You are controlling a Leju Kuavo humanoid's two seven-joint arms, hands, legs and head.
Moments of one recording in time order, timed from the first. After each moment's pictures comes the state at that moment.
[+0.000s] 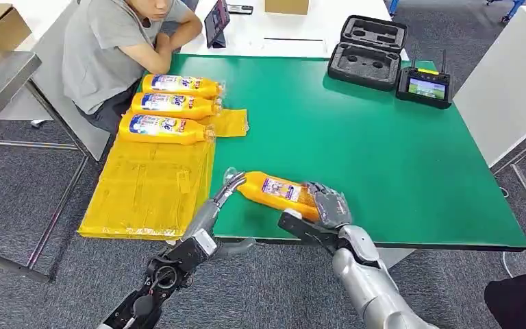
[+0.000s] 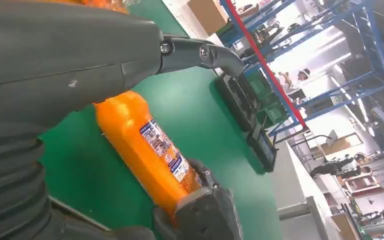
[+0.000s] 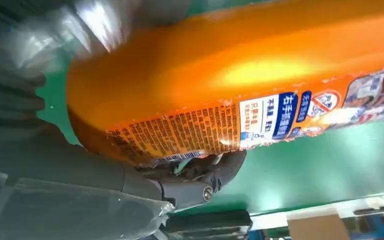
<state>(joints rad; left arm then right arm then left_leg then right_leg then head) -0.30 -0.18 -0.55 -1.05 -0.14 -0.08 -0.70 -0.41 0.07 0.12 -0.48 1.13 -0.30 -0.35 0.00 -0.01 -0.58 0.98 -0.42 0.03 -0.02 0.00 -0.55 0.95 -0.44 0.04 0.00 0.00</state>
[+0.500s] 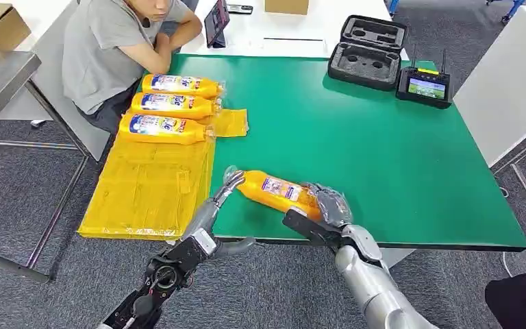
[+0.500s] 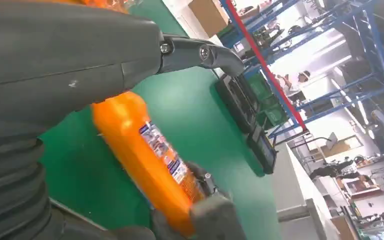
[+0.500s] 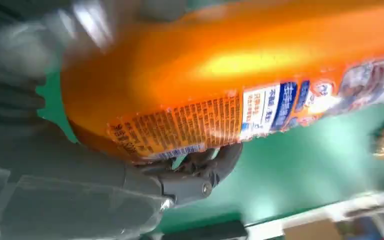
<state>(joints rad) -0.30 -0.18 -0.55 -1.05 -0.14 -0.07 -0.70 -0.42 0.07 0.06 -0.45 1.00 -0.28 -0.50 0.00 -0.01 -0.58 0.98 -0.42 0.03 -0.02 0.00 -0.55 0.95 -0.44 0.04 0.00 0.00</state>
